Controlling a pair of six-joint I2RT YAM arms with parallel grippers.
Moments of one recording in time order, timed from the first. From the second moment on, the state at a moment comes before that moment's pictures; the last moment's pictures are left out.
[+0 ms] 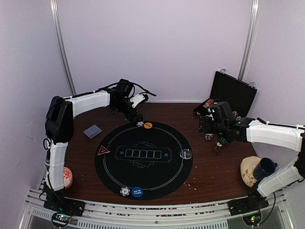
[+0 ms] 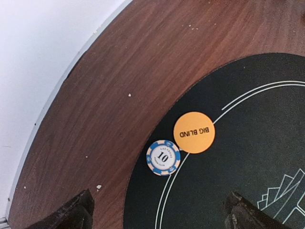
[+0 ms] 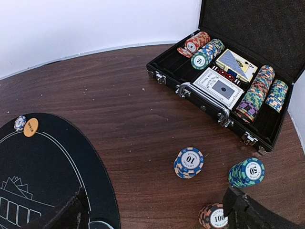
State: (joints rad) left arm -0.54 2.20 1.88 -0.57 0.07 0.44; right arm 0.61 1.34 0.86 -0.19 0.51 0.48
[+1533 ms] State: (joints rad) left arm -0.51 1.29 0.77 -0.27 0.03 0.43; right arm 0.44 1.67 0.95 -0.22 0.42 0.45
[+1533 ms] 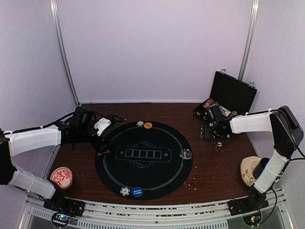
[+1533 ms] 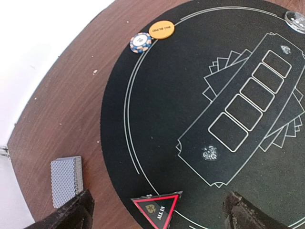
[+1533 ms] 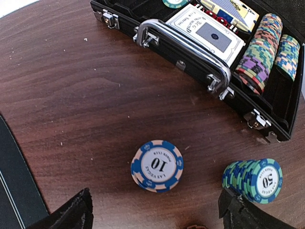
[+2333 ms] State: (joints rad) left arm -0.51 1.28 0.75 -0.20 0.00 0.42; right arm 0.41 1.82 1.05 -0.23 0.45 0.45
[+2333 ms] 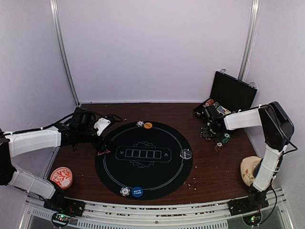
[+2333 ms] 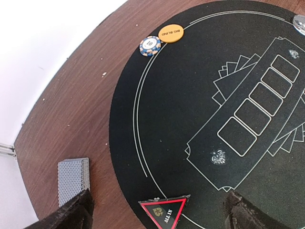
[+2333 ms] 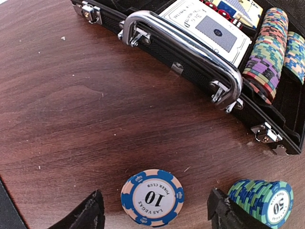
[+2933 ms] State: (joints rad) left arm -0.51 1.29 0.75 -0.18 -0.01 0.42; right arm 0.38 1.83 1.03 -0.20 0.40 0.45
